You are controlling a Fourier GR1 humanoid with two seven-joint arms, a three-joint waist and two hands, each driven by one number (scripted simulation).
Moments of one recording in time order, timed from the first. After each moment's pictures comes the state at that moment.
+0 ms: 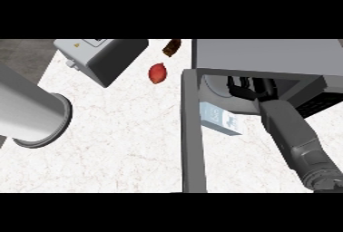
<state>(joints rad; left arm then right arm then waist) 0.77 0.12 0.44 -2.32 0.69 -0.56 -0.06 -0.91 -0.23 -0.16 -0.18 0.06 -0.04 -0.80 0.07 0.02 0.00</state>
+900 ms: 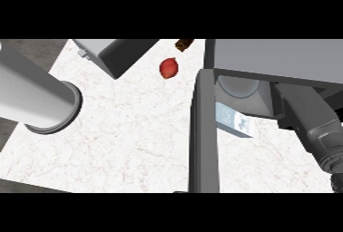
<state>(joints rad) 0.64 0.20 0.43 -2.30 0.74 -0.54 -0.05 -1.05 -0.33 -0.14 -0.10 0.12 -0.30 -0.70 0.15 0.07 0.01</state>
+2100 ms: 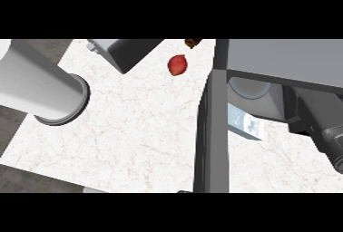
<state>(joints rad) 0.56 0.27 0.46 -2.28 0.76 -0.53 -0.02 -1.04 -0.39 -0.19 -0.10 0.09 -0.36 -0.69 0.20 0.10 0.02</state>
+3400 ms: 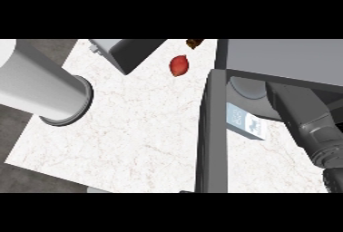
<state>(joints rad) 0.48 0.32 0.43 -2.24 0.72 -0.51 0.03 -1.11 -0.29 -0.16 -0.09 0.10 -0.33 -0.62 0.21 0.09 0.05</state>
